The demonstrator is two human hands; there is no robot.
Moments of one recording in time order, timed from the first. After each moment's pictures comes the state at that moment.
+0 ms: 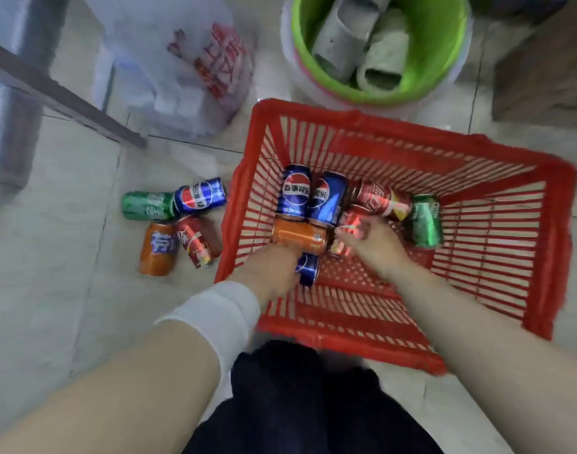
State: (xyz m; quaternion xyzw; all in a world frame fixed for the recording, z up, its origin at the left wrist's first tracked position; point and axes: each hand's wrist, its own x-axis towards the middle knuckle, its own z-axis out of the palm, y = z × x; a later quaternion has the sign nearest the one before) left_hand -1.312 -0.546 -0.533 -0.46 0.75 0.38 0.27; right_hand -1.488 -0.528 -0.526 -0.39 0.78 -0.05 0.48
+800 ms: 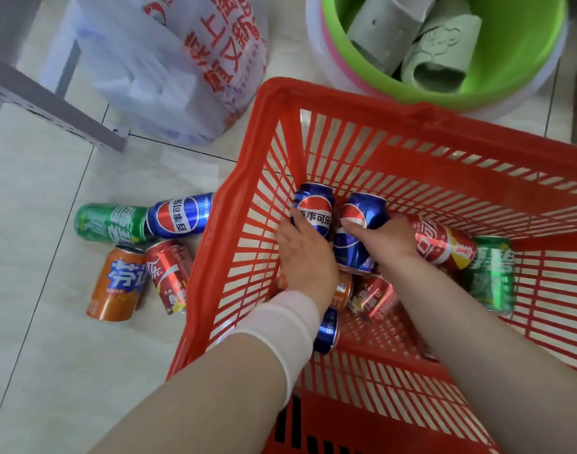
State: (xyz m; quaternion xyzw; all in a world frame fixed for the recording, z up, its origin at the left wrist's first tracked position) left_hand -1.381 -0.590 -0.661 -0.74 0.62 0.24 0.12; right_hand -1.489 -0.604 -0.675 -0.22 0.83 -0.18 0.47
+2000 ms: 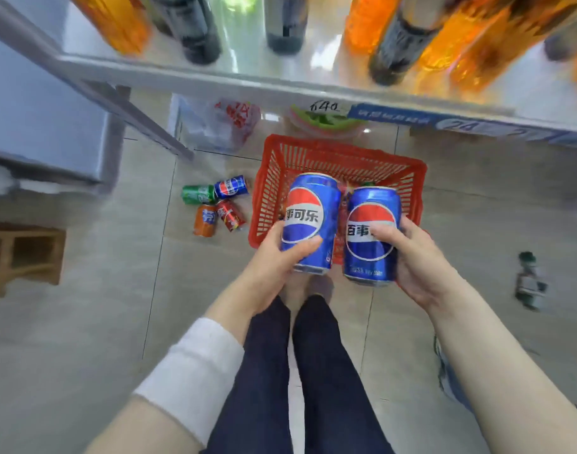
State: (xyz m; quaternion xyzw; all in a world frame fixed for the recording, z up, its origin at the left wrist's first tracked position) left_hand -1.301 -0.459 -0.153 -0.53 0.24 0.79 -0.19; right_hand -1.492 -0.425 -0.146 -0.09 0.62 -0.40 0.67
